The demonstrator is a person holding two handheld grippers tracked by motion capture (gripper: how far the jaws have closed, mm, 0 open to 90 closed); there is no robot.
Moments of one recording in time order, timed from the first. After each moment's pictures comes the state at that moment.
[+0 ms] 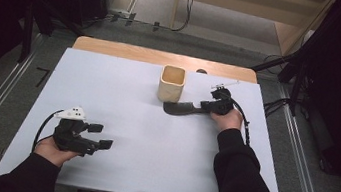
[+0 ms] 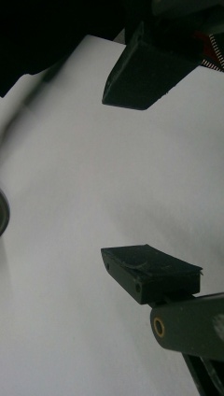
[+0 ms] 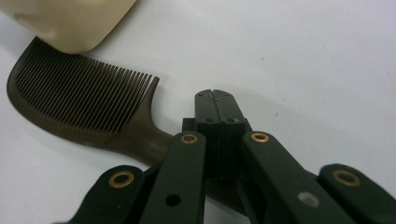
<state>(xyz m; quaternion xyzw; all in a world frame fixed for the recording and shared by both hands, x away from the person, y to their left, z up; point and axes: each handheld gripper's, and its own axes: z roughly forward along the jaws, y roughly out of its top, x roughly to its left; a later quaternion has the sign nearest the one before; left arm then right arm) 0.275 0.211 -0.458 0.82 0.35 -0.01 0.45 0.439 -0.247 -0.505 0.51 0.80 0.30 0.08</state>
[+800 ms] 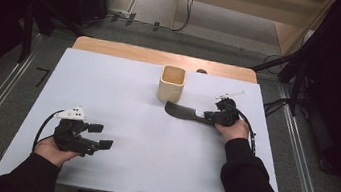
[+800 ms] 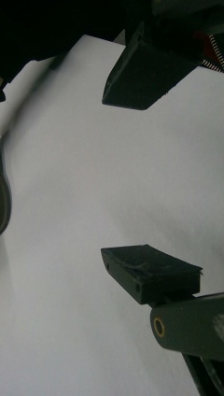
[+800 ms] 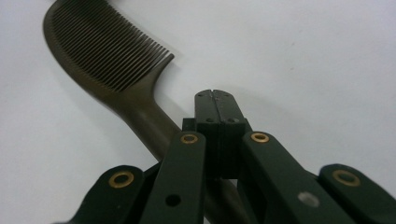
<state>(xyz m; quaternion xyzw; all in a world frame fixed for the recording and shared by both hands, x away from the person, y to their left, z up) 0.275 0.210 -0.457 0.82 0.35 -0.01 0.46 0.400 -0.258 -0.504 0.50 0.81 0.30 0.07</state>
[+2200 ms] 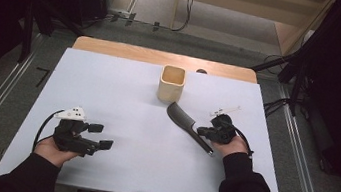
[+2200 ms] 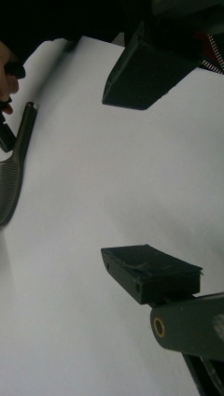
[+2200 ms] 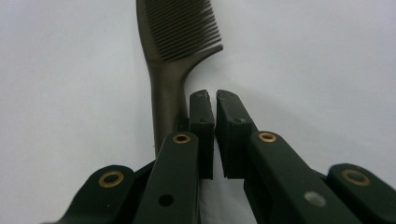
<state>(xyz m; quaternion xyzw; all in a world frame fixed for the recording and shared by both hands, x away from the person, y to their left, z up) 0.274 0.210 -0.456 0.82 0.35 -0.01 0.46 0.344 -0.241 -0.501 0.46 0.83 0.31 0.04</state>
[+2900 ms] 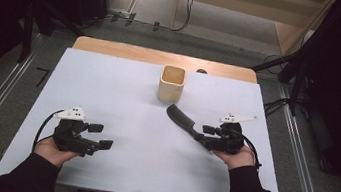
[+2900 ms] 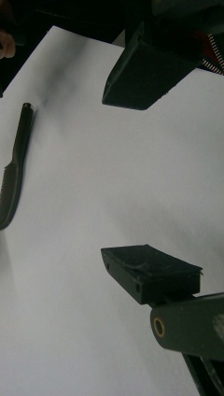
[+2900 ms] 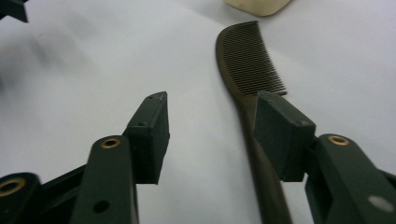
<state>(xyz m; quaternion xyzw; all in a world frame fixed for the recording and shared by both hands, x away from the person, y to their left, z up) 0.274 0.210 -0.456 0.82 0.35 -0.01 0.46 0.293 -0.242 -0.461 0.43 0.80 0.42 0.05</state>
